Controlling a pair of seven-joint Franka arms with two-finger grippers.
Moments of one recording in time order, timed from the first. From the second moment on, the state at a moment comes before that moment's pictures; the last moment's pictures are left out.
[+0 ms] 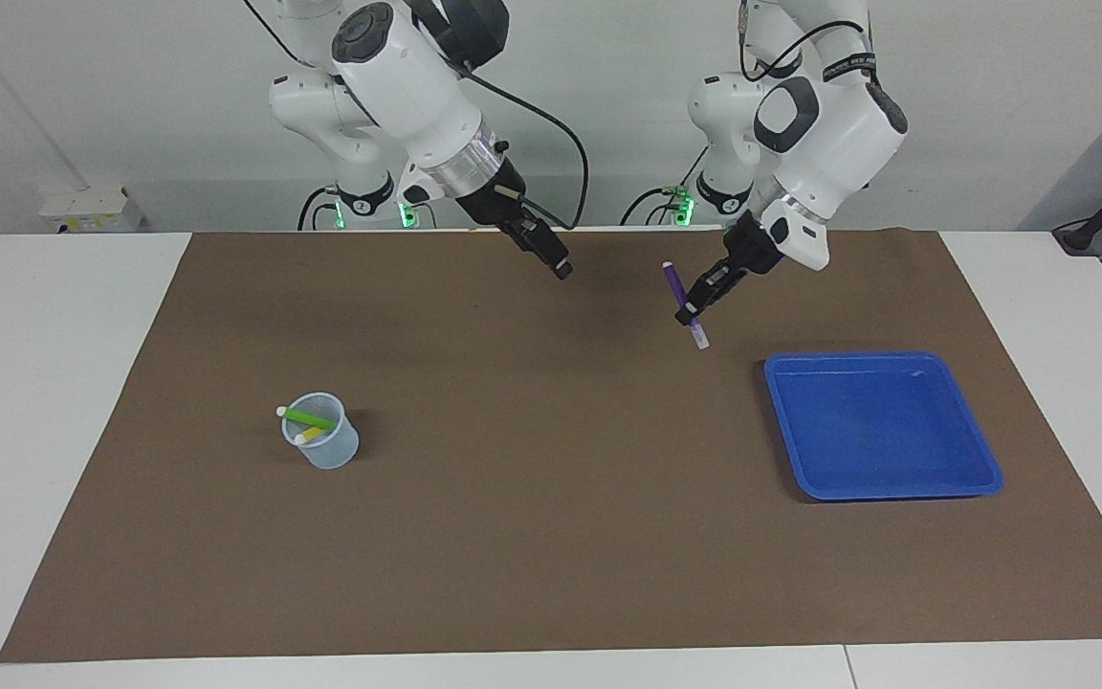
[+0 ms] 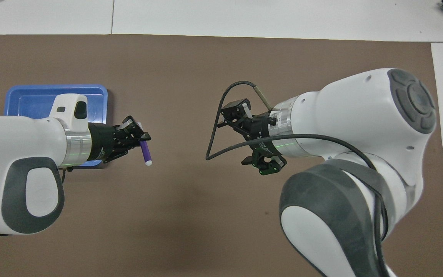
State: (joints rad) left arm 0.02 -0.15 -0.31 -2.15 -0.61 2.22 -0.52; right arm 0.15 0.07 0.33 -1.67 0.42 1.94 1.24
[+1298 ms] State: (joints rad) left arm 0.35 0.06 -0.30 -2.07 -0.17 2.31 0.09; right arm -0.37 0.02 0.31 -1.72 0.28 1.76 -0.11
